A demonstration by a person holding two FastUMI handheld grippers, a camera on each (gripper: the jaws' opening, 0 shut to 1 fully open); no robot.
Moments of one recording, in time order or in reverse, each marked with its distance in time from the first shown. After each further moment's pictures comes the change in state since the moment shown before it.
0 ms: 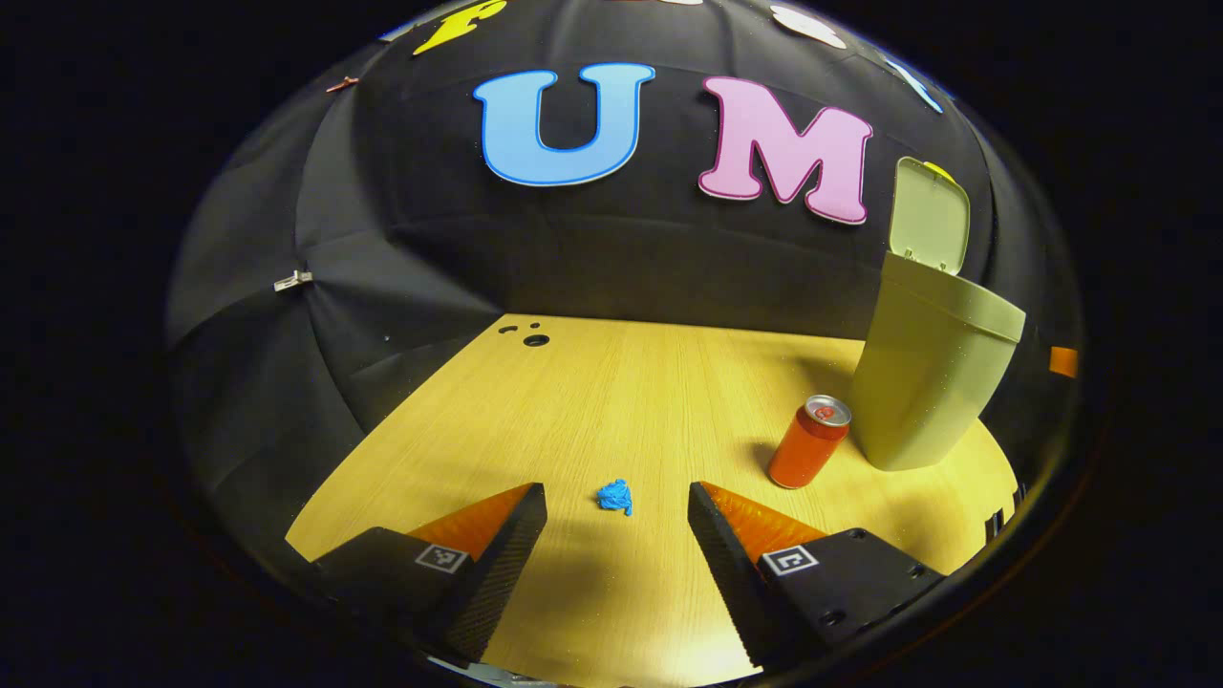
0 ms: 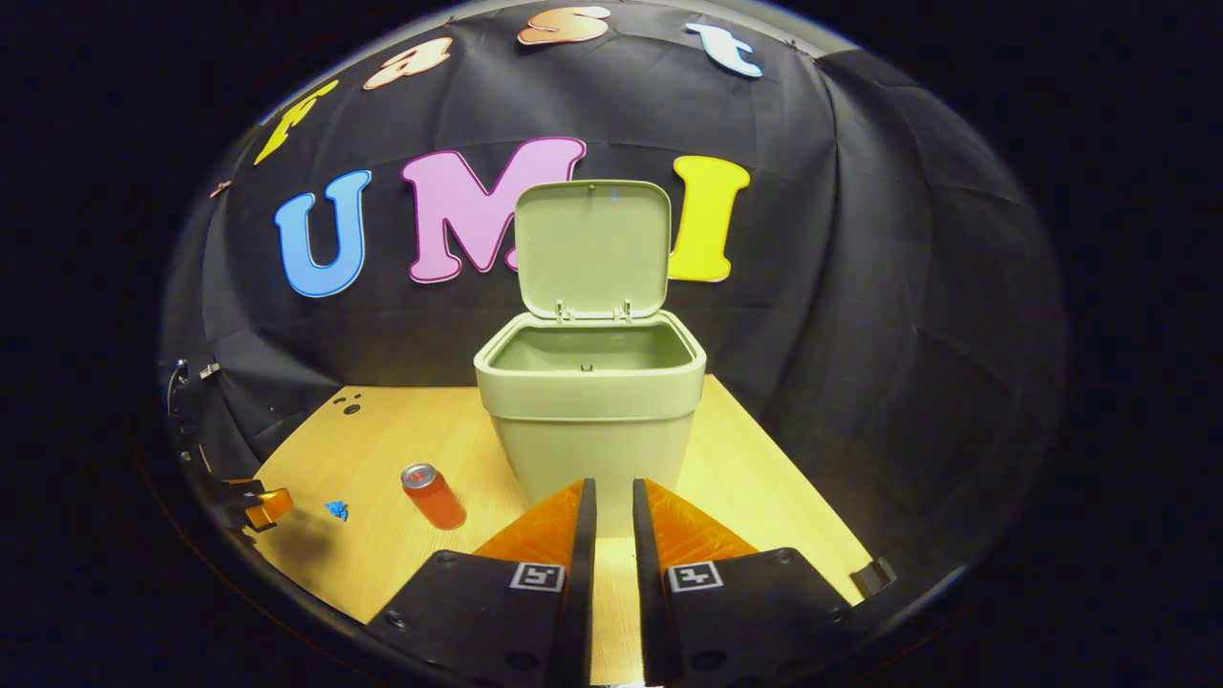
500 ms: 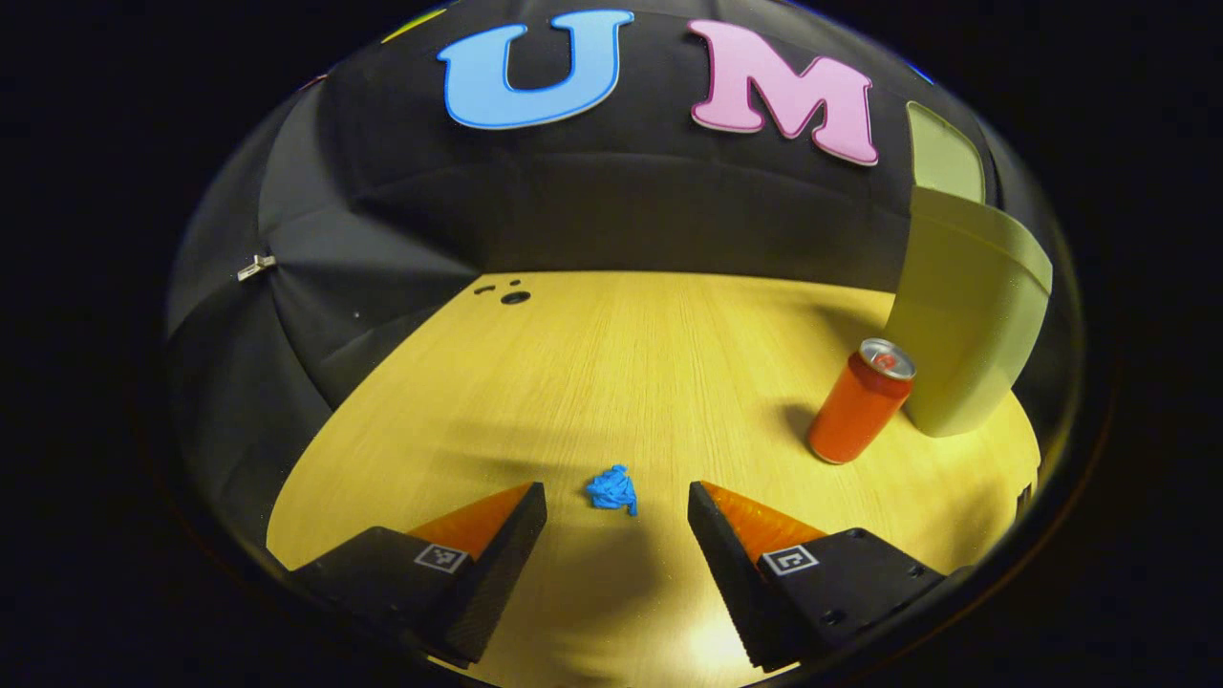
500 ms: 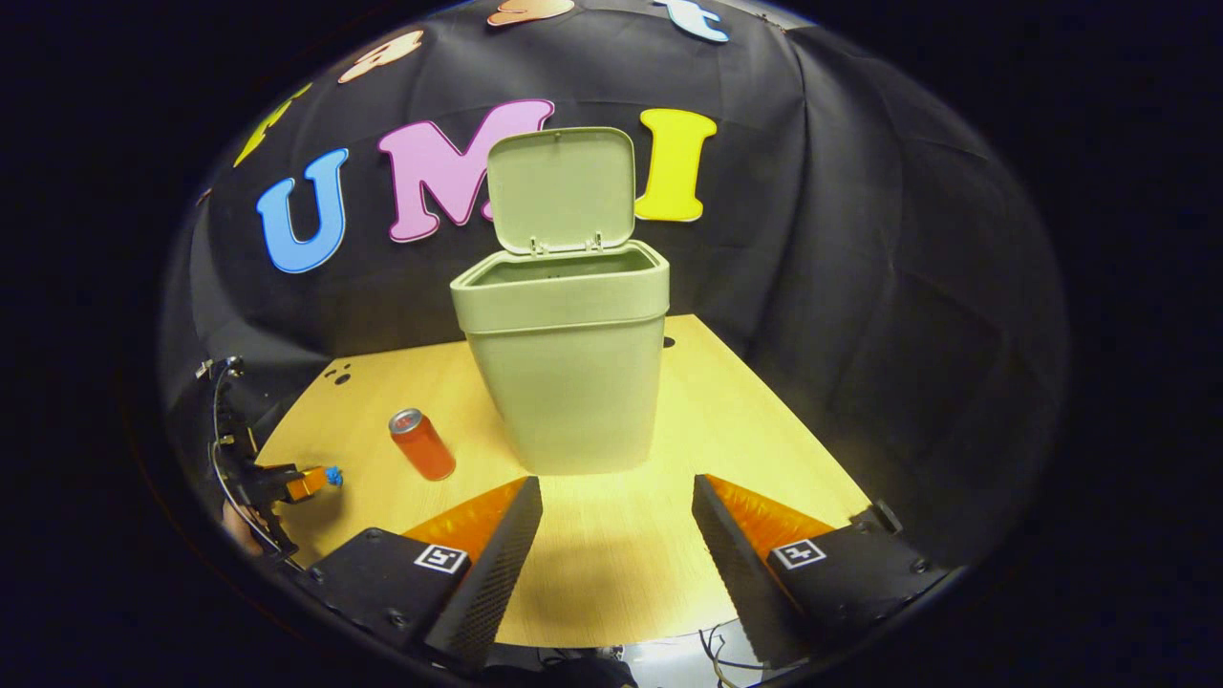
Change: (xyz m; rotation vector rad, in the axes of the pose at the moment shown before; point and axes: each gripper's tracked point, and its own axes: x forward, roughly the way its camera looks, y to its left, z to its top) left arm 0.081 0.002 -0.049 0.064 0.142 0.004; right arm -0.029 -0.021 -0.061 0.039 0.140 -0.045
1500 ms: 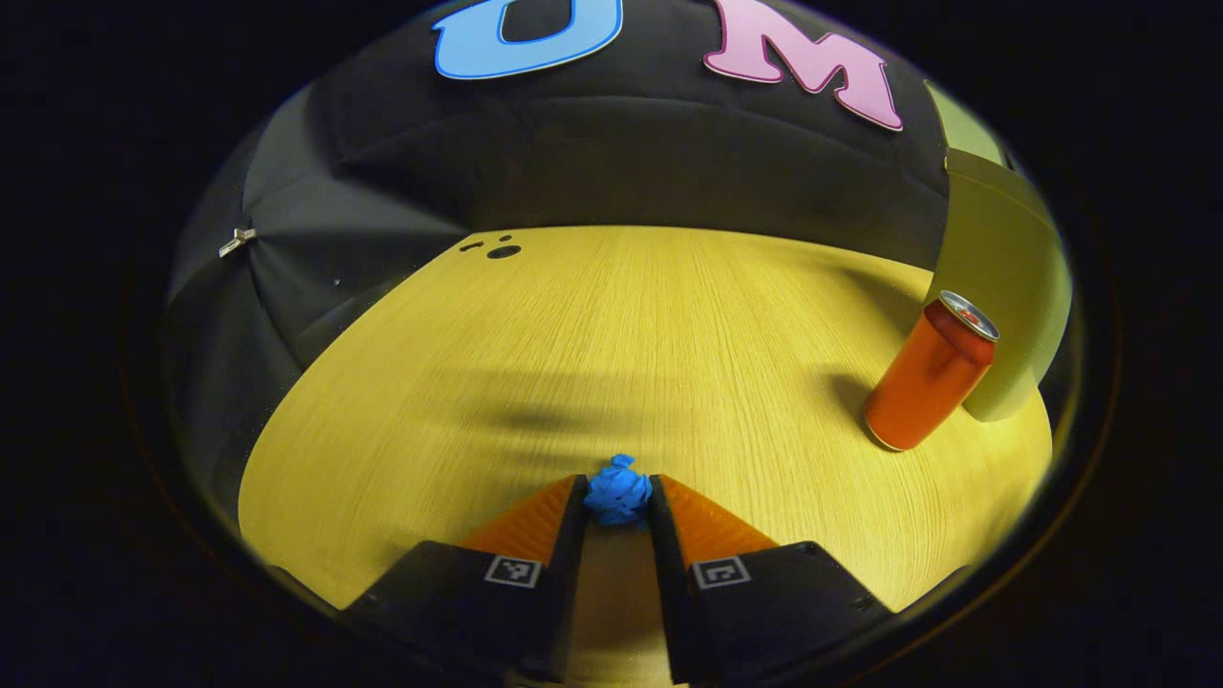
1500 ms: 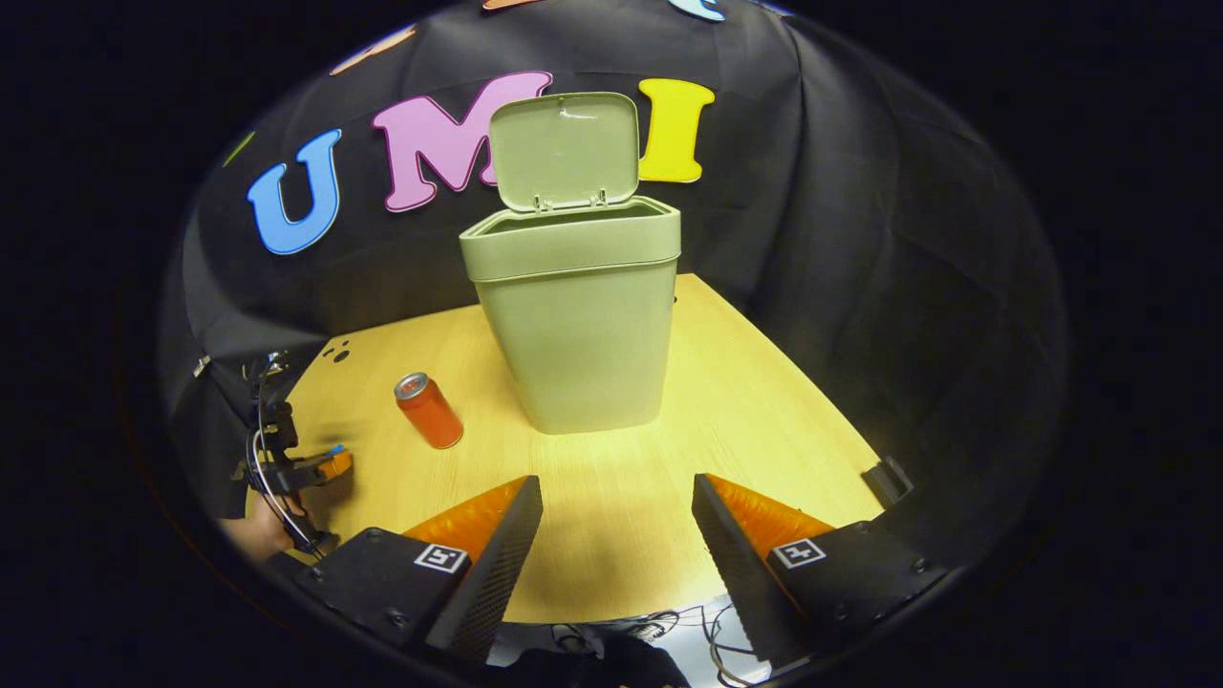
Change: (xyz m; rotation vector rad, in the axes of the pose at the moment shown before) left arm 0.054 -0.002 -0.023 -0.023 0.065 -0.005; right arm -0.003 0.024 -0.032 0.025 0.091 0.001
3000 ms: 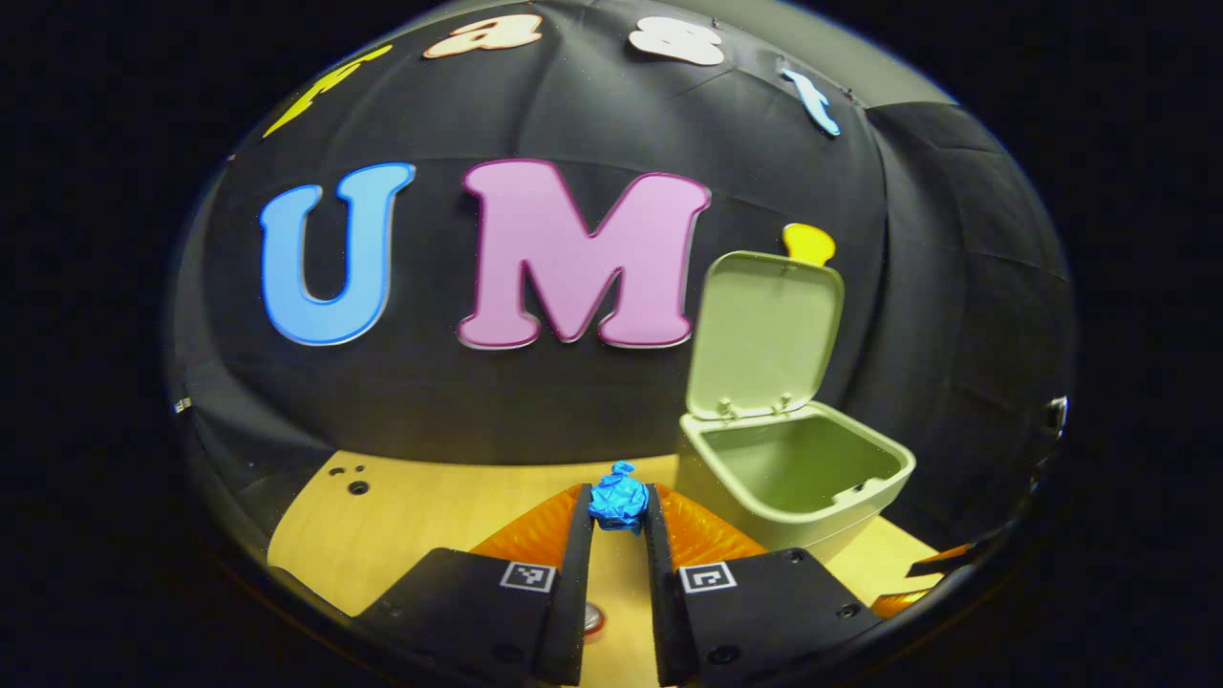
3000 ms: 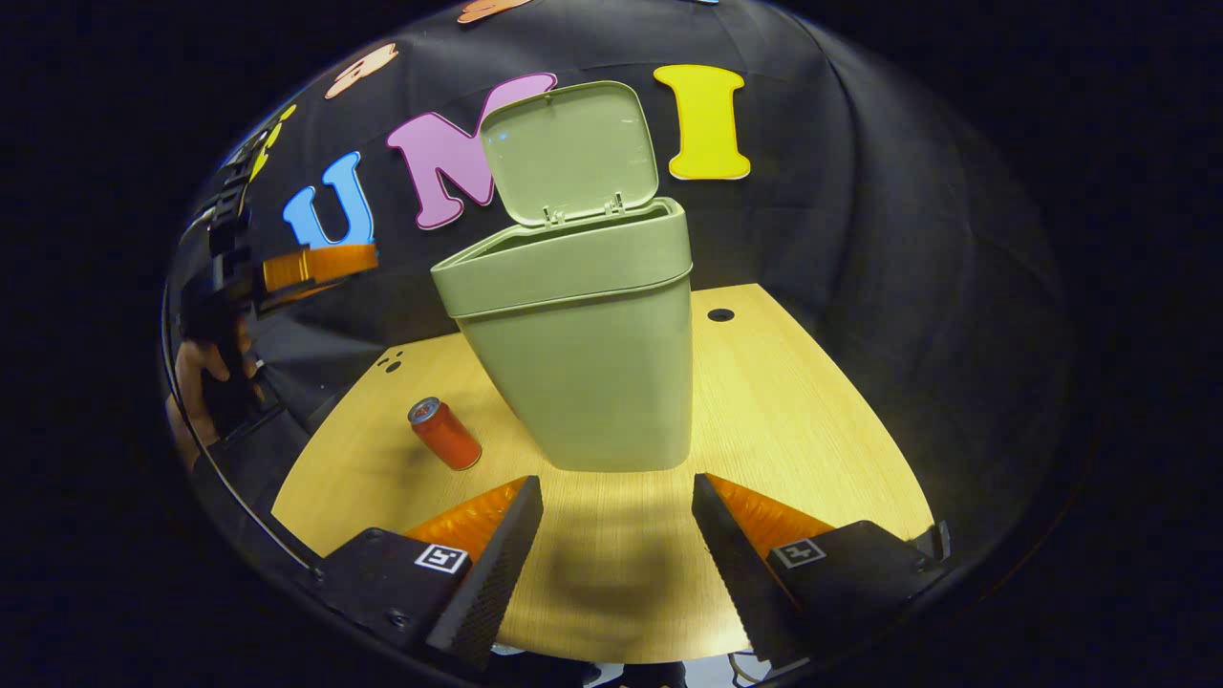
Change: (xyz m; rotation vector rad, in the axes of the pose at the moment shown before) left arm -0.191 -0.286 0.282 0.118 -0.493 -0.376; right arm 0.071 -0.035 0.037 -0.010 -0.022 0.281
